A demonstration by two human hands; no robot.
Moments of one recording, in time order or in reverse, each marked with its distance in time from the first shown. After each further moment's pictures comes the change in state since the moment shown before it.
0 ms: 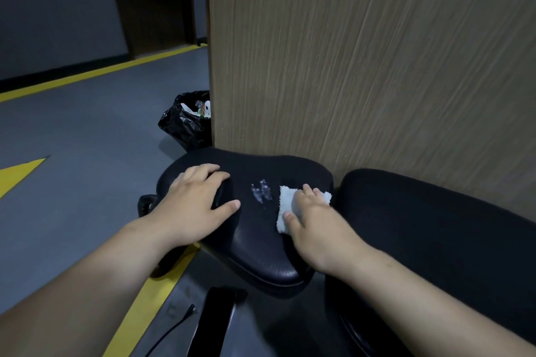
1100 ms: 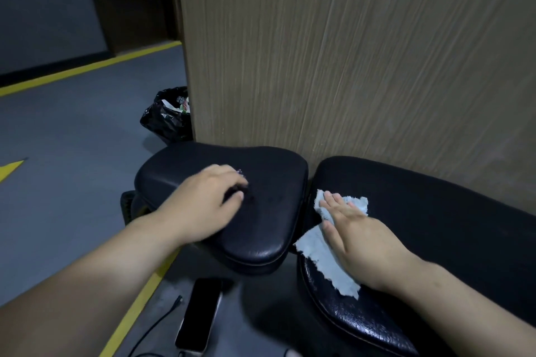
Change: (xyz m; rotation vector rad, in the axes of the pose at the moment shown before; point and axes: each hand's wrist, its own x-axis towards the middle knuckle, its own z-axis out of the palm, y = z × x) left_hand -0.010 0.061 -0.001 -0.100 0.086 0.272; right_hand -0.062 0.081 -0.032 -0.277 -0.022 -0.099
